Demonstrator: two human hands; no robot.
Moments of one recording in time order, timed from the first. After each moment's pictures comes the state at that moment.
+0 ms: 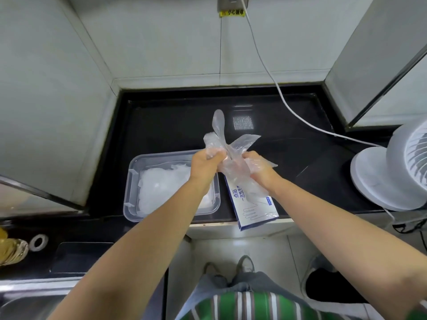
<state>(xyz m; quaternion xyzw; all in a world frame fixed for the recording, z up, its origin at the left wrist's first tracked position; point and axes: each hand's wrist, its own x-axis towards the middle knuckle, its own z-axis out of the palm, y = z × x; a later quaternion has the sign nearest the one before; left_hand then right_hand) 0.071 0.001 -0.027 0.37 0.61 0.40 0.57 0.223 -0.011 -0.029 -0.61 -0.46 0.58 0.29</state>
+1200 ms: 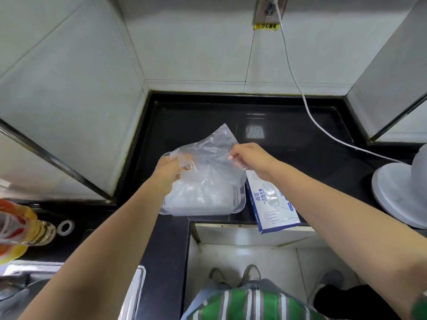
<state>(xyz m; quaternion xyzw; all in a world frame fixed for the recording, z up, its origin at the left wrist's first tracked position) -0.080 -0.003 -0.015 0.29 0.70 0.35 0.56 0.140 0.012 0.014 -0.60 -0.48 0.59 0.26</state>
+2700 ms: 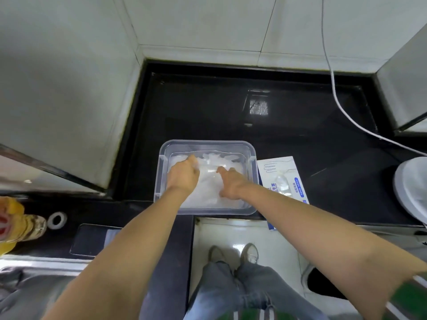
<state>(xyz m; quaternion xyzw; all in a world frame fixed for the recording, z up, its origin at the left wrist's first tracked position) -0.075 0.005 -0.097 0.64 0.74 0.03 0.22 0.079 0.007 -0.093 -0.60 -0.69 0.38 -0.16</state>
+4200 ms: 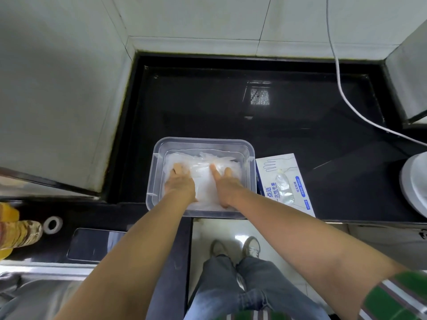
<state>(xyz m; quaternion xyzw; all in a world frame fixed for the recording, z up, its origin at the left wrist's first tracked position) -0.067 0.001 -0.114 0.62 0.71 -0.26 0.24 0.071 0.003 -0.121 -0.60 -0.68 0.36 -0.22</state>
